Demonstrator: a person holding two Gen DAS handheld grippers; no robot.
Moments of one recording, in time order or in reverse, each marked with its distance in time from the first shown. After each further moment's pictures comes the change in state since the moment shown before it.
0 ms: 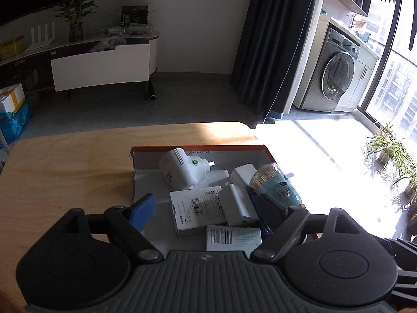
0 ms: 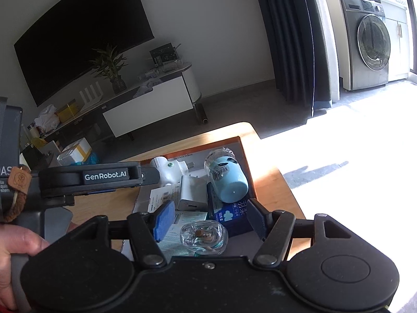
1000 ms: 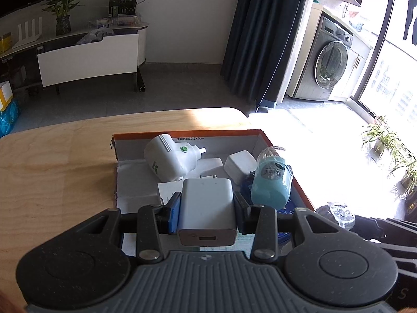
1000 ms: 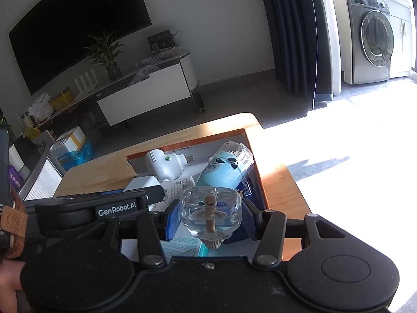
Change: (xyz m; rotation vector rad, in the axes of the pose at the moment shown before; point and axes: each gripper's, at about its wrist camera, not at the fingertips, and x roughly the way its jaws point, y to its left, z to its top) left arm 0.042 -0.002 -0.005 0.035 0.041 -0.051; right arm 0.035 0.009 0.008 -0.009 0.062 -0.028
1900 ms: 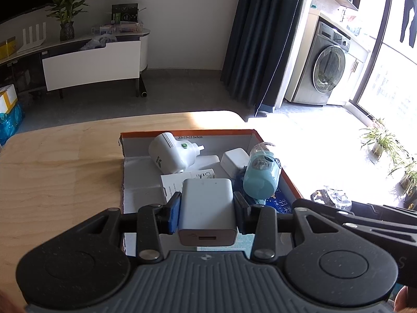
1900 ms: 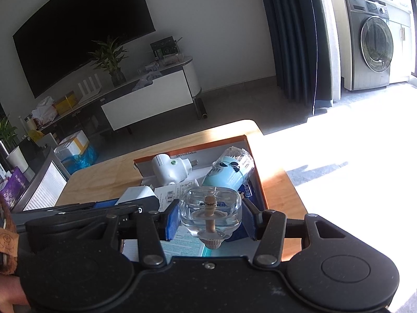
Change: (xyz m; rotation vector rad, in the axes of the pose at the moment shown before) left arm -0.027 -0.006 -0.014 0.001 -0.029 0.008; right arm -0.017 0.003 -0.001 -0.005 -0.031 0.007
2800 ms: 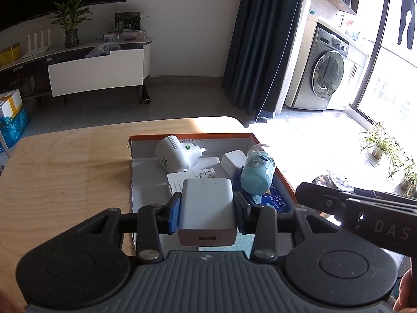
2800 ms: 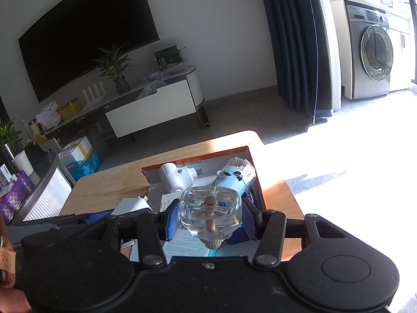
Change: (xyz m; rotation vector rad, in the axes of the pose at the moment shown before) left arm -0.025 -0.003 -0.008 0.005 -0.034 0.012; right arm -0.026 0.005 -0.001 -0.011 -0.041 0.005
